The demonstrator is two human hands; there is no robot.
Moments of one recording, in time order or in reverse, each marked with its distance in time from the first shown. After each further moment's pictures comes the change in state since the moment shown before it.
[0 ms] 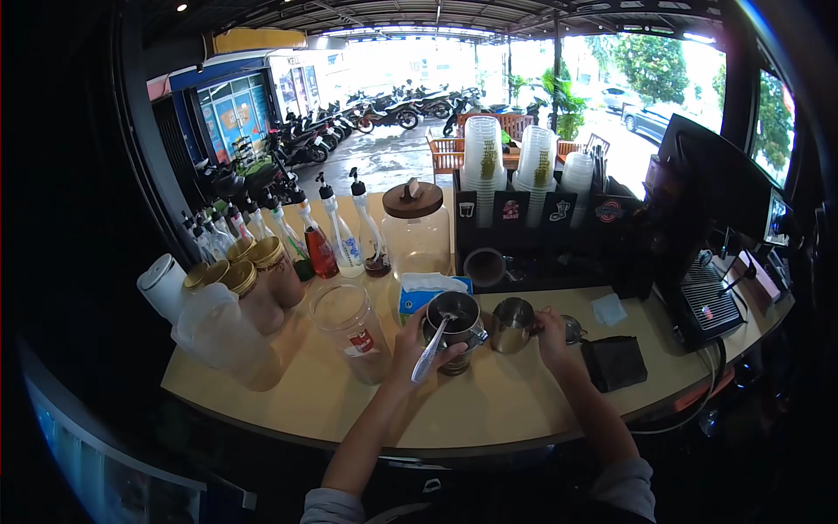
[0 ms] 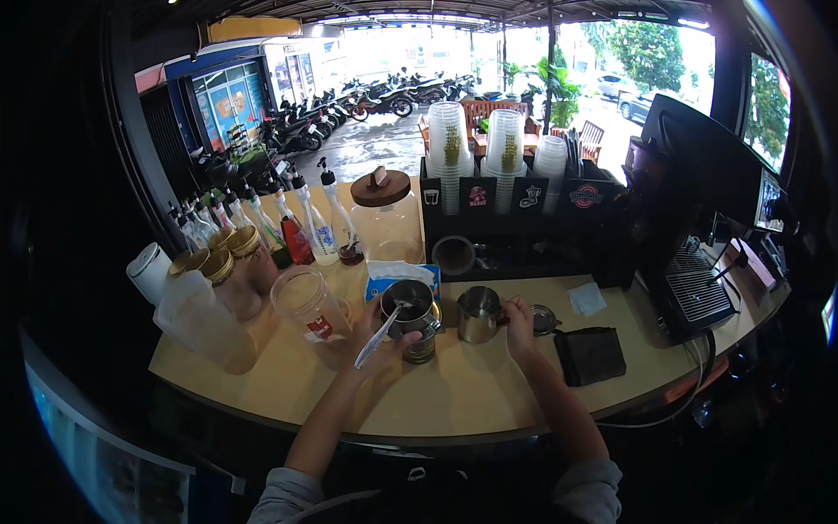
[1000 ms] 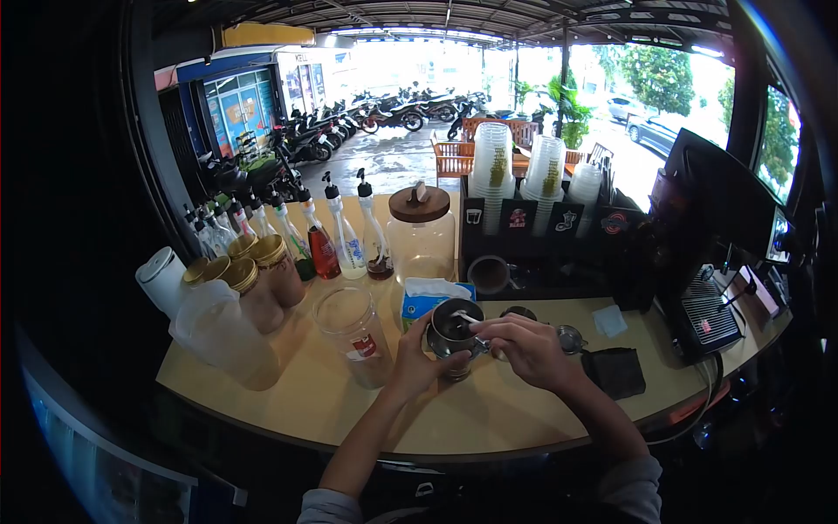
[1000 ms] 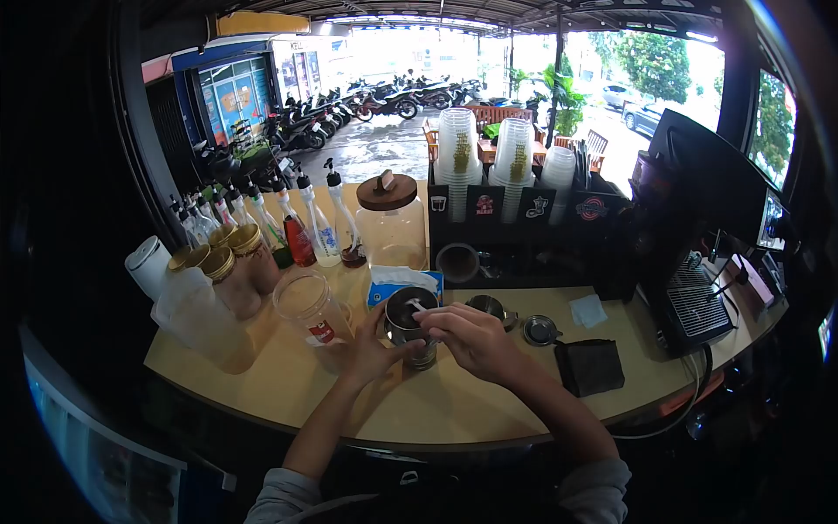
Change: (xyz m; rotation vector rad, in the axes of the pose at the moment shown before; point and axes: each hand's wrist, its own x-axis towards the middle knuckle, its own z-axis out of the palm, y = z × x) left_hand 0.001 0.012 -0.004 -0.132 -0.035 -0.091; right_hand -0.081 -0.134 0.126 -0.790 -0.725 -0.878
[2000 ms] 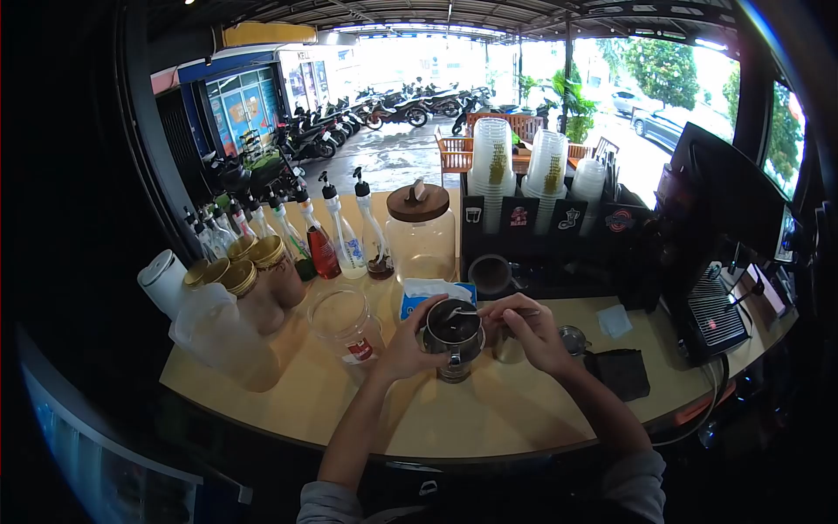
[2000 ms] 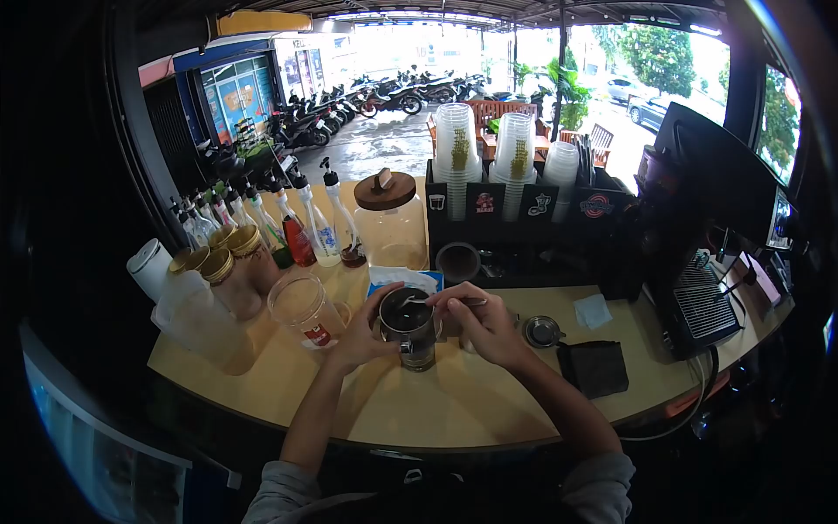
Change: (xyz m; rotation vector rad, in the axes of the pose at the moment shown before) left_hand 0.027 0.000 -0.023 -0.159 -0.292 -0.041; right_hand -0.011 0.049 0.003 0.629 0.056 0.339
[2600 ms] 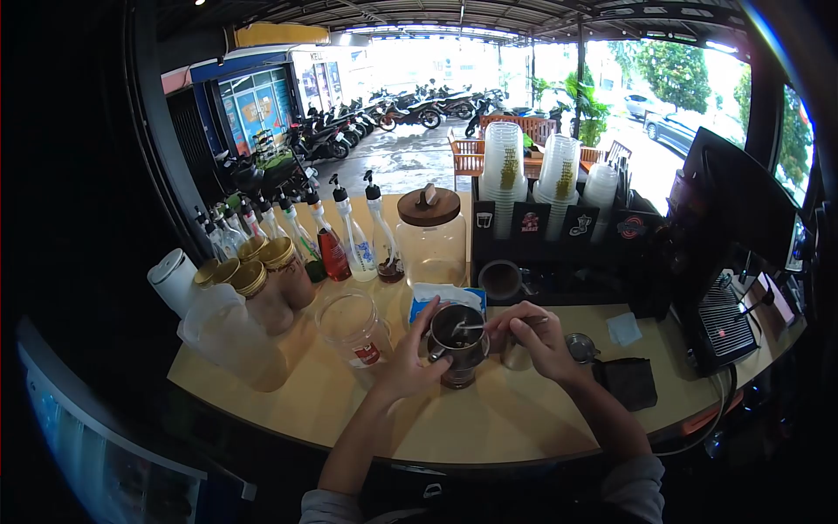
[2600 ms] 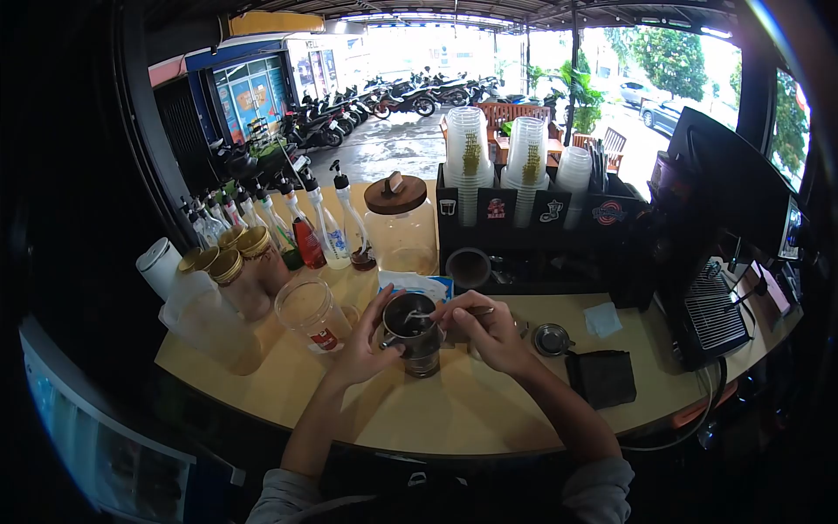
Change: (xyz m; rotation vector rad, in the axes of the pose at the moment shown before) left_hand -0.014 0.007 0.005 0.096 0.095 0.111; right_hand 0.006 0.005 -0.004 0.068 -0.052 -0.051
